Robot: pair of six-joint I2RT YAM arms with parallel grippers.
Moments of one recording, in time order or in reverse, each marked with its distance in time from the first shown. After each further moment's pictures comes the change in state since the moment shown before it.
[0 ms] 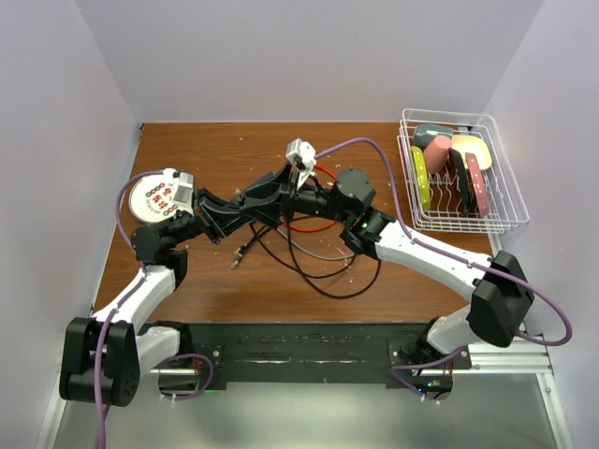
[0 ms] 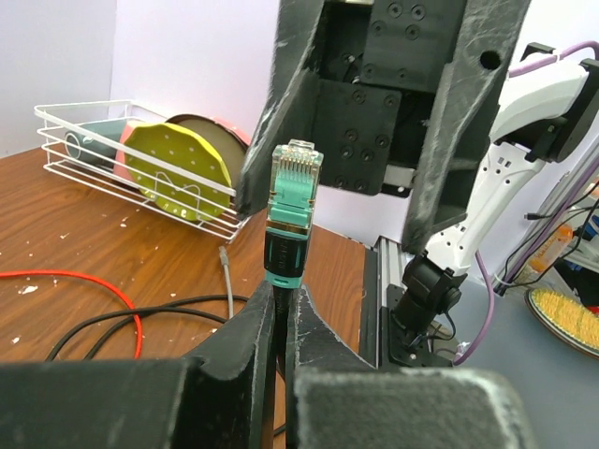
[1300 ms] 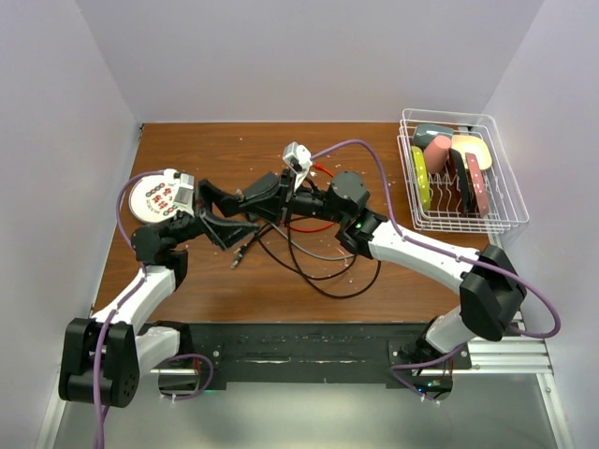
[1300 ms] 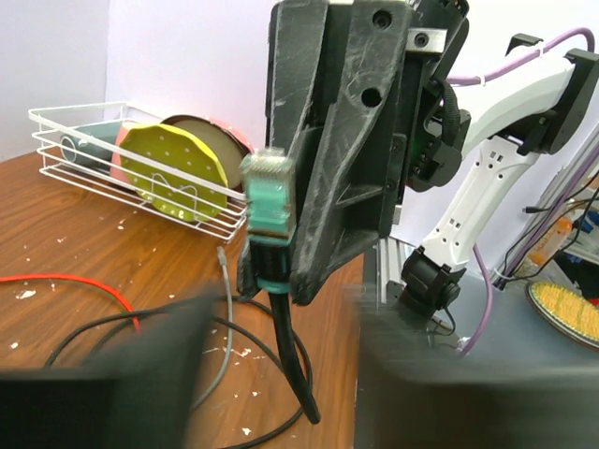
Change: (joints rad) left arm -0.006 -0.004 0.001 0.002 0.008 0.010; right arm -0.006 0.061 -0.023 0.077 -0.037 0.051
